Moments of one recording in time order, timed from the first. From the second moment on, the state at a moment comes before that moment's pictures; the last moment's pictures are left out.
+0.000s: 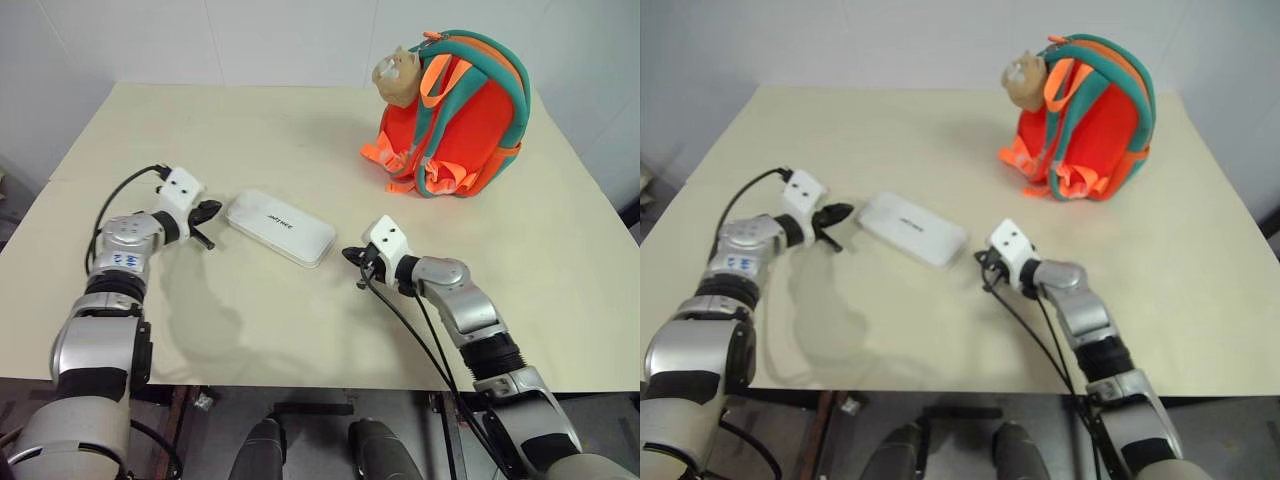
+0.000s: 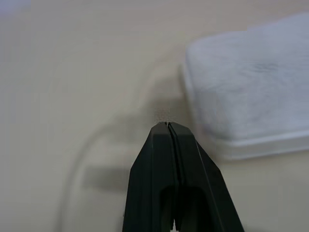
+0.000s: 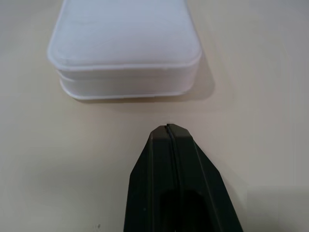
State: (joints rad) left arm -1.06 0.58 0.01 1.27 0.06 -0.24 -0.61; right arm -0.65 -0.29 0.20 0.28 0.05 0.31 0.67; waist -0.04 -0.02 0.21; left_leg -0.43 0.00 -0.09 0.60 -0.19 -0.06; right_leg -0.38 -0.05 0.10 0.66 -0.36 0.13
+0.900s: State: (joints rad) left arm -0.66 0.50 0.06 0.72 -0.09 -0.13 -0.97; right arm -0.54 -0.46 0.18 0.01 0.08 0.49 0.80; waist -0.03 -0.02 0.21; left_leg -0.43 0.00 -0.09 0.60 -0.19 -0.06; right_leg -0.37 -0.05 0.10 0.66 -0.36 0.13
